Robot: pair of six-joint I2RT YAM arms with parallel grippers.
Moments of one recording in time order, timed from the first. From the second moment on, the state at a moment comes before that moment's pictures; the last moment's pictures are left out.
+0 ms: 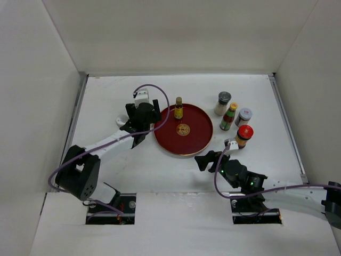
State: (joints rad) left arm -0.54 1.42 0.81 0.17 -0.55 -0.38; right arm 1.09 0.75 0.14 0.31 0.55 0.72
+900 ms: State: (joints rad) left arm -0.53 1.56 0.90 0.20 -0.59 -0.35; right arm 1.10 0.75 0.14 0.31 0.55 0.72
